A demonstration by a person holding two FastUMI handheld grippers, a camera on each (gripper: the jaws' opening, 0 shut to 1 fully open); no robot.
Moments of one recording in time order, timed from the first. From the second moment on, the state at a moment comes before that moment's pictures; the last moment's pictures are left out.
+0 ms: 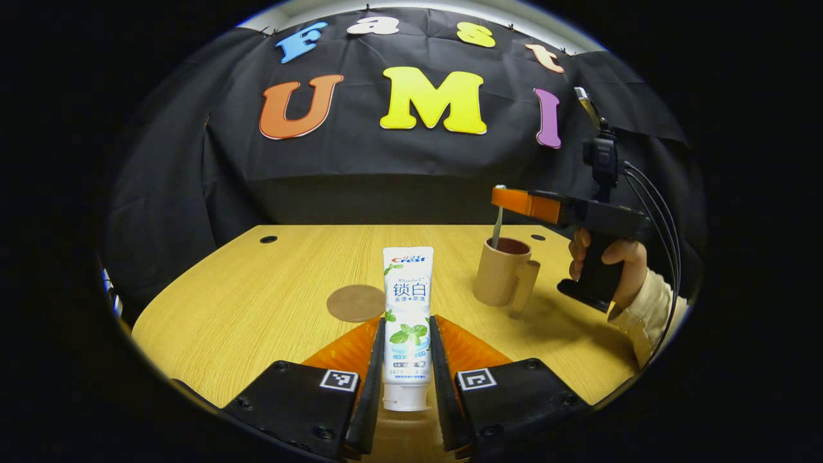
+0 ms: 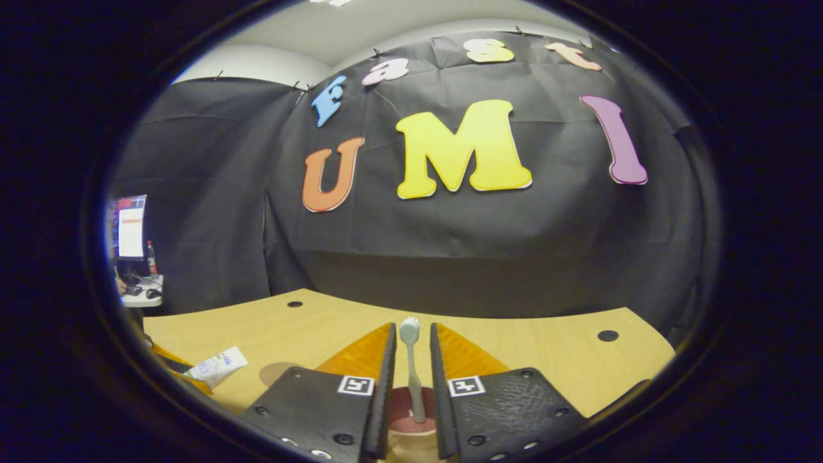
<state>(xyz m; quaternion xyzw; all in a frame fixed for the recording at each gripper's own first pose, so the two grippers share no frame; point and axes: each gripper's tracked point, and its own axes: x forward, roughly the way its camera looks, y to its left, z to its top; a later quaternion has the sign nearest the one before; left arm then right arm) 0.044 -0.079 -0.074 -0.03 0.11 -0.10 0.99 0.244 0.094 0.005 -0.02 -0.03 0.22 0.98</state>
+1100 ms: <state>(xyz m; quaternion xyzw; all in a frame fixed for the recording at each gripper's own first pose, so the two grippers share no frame) 0.149 -0.203 0.019 -0.04 0.00 -0.16 0.99 0.130 -0.070 -0.007 0.04 -0.05 0.14 0.99</state>
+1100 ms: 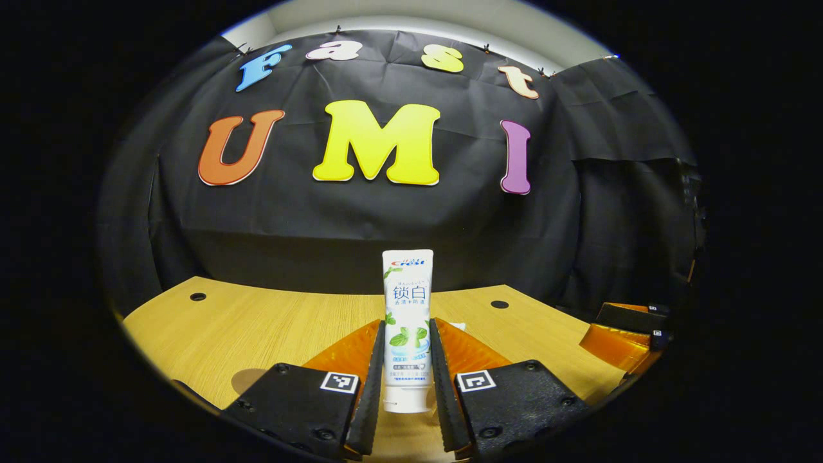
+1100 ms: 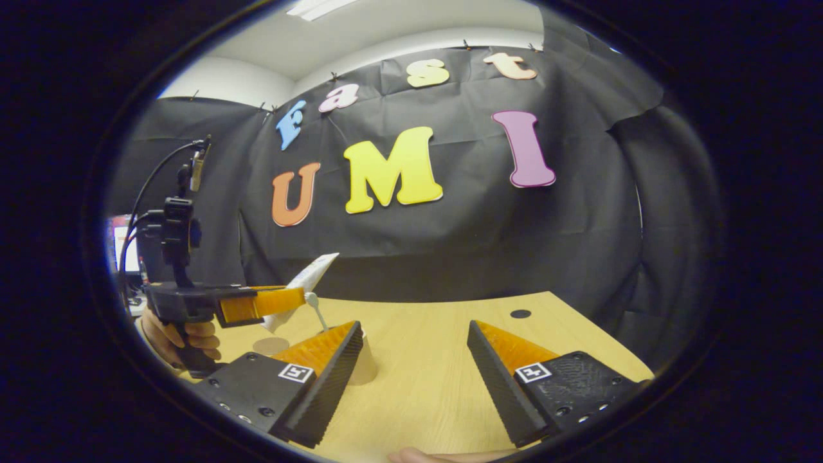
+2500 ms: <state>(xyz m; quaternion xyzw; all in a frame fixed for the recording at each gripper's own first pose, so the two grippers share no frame) 0.194 -0.235 0.013 -0.05 -0.03 -0.19 0.98 0.155 -0.099 -0.038 0.05 0.00 0.08 1.00</state>
